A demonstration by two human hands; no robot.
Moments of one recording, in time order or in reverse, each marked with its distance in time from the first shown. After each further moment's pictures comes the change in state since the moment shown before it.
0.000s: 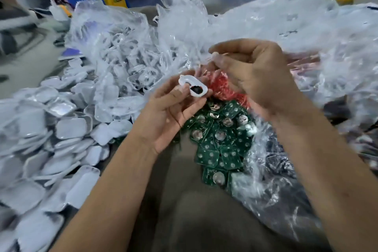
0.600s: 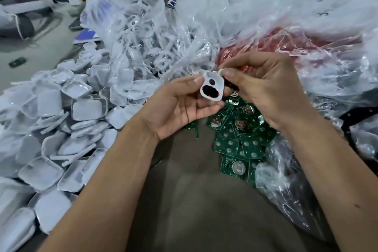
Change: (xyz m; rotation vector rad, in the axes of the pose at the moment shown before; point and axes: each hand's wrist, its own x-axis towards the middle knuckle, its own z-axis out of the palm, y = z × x) left_hand -0.012 0.017 -0.017 0.135 -0.056 -0.242; right_hand -0.018 0.049 0.009 -0.164 -0.070 -0.124
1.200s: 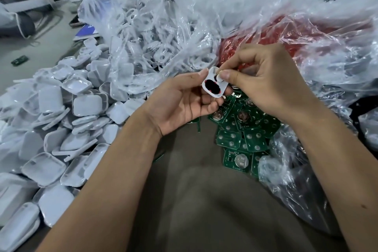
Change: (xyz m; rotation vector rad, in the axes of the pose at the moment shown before) left_hand 0.001 -0.005 0.006 0.071 0.017 -0.067; right_hand -0.002 -0.010 0.004 -0.426 -0.042 -0.035
